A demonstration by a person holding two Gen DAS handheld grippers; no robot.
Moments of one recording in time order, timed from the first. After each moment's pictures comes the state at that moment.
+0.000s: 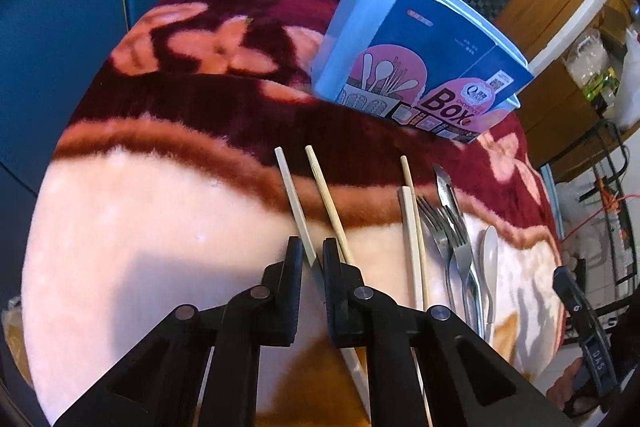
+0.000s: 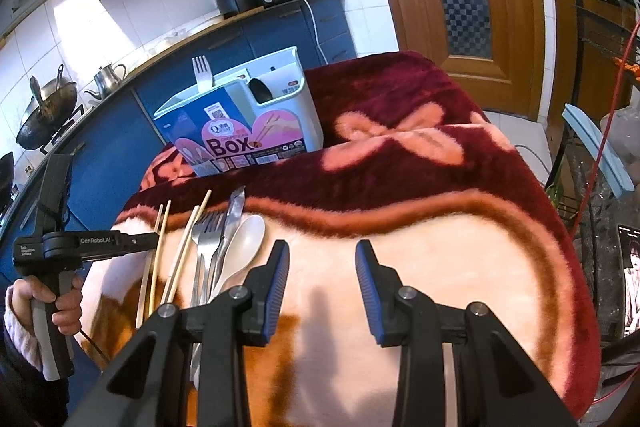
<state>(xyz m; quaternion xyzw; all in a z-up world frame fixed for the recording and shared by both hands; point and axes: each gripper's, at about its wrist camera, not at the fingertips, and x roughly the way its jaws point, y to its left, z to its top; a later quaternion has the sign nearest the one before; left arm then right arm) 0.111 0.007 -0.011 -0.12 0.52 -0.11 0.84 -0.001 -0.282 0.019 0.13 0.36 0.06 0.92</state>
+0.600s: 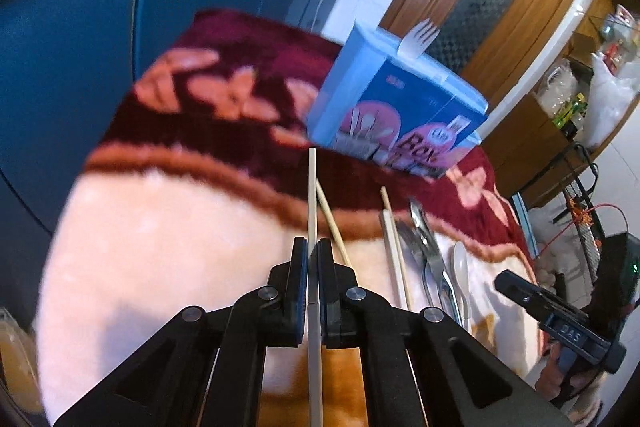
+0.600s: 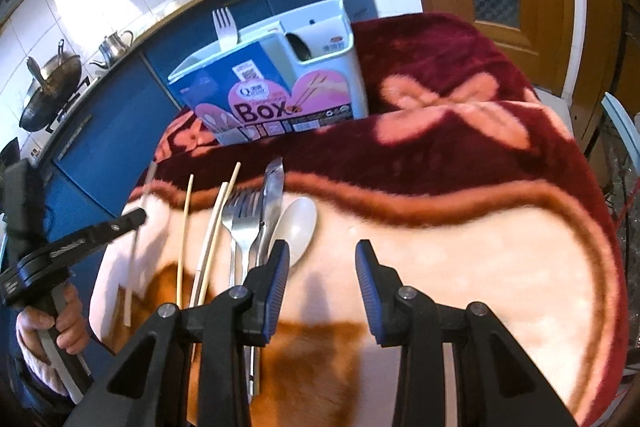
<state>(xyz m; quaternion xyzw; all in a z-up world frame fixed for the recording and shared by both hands) 0.078 0.033 0.016 -0.15 0.42 -0.13 0.88 0.034 -0.244 0.015 0.13 0.44 0.10 0.88</state>
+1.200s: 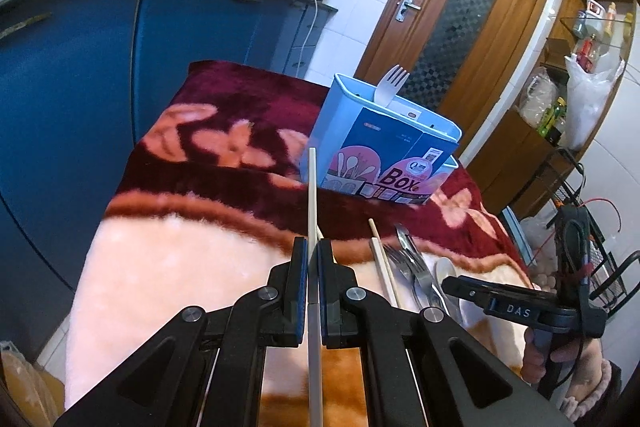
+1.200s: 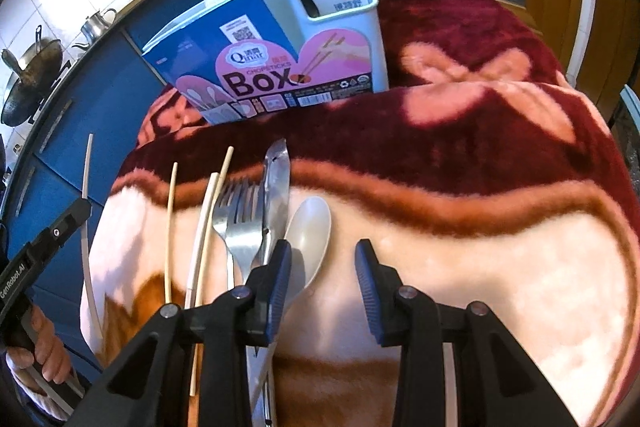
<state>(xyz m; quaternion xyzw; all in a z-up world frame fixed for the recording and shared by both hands) 0.061 0.045 0.035 -0.13 0.36 -0.15 0.91 0.068 -0.221 -0.005 0.13 0.49 0.10 0.86</state>
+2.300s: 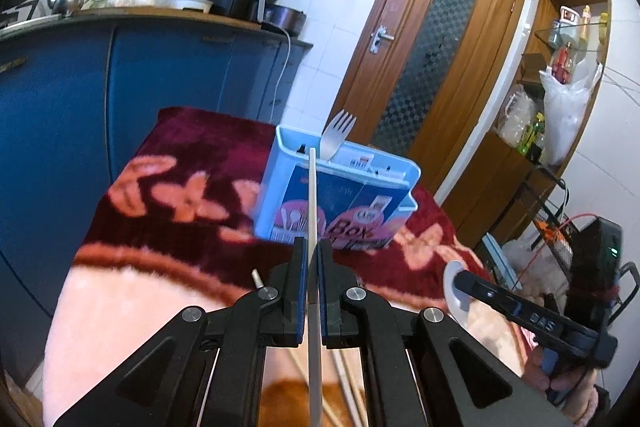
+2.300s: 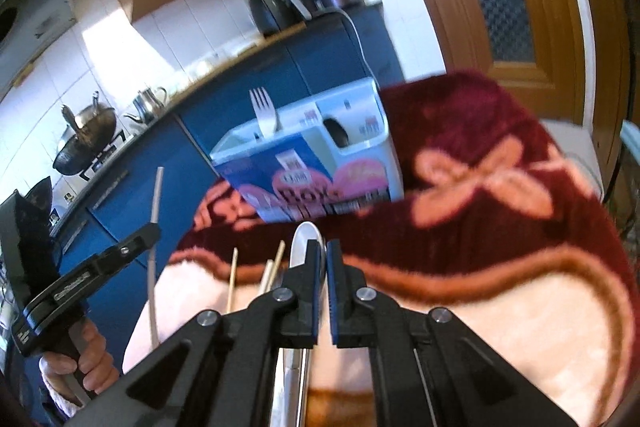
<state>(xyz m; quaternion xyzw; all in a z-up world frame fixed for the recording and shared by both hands) 0.067 0.007 0.068 -0.13 0.28 -0.17 0.94 0.040 -0.246 0.051 0.17 0.32 0.14 0.92</state>
